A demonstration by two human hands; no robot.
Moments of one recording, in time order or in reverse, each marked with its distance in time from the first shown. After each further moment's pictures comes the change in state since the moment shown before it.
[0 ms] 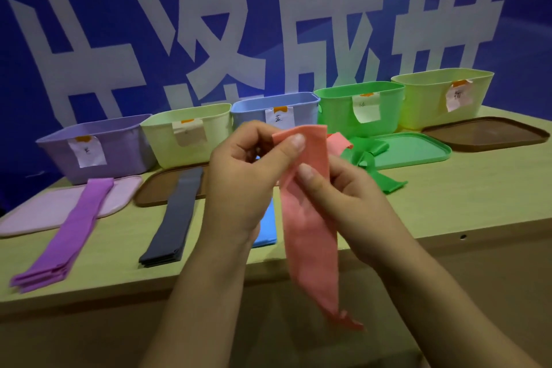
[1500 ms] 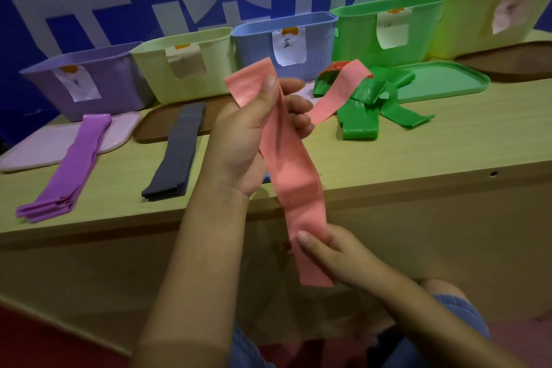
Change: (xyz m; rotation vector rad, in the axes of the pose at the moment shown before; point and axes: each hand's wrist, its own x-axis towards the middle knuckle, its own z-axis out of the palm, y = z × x) left_hand -0.008 -0.044 -0.013 -0.462 -0.068 -0.480; right_hand -0.094 0.115 0.011 -0.137 -0.231 0.548
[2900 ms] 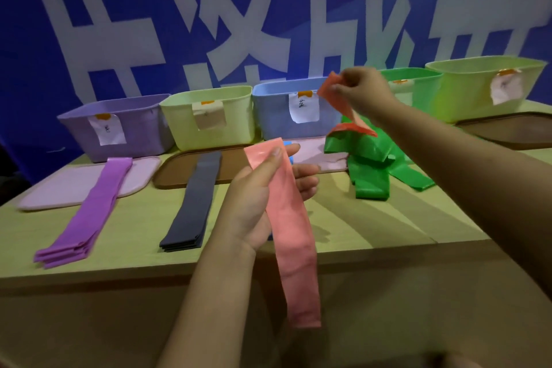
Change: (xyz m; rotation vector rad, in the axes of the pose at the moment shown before) left_hand 0.006 0.008 -0.014 -0.049 0.130 -0.097; right_hand 0.184 -0.176 -0.142 -0.517 0.580 -0.375
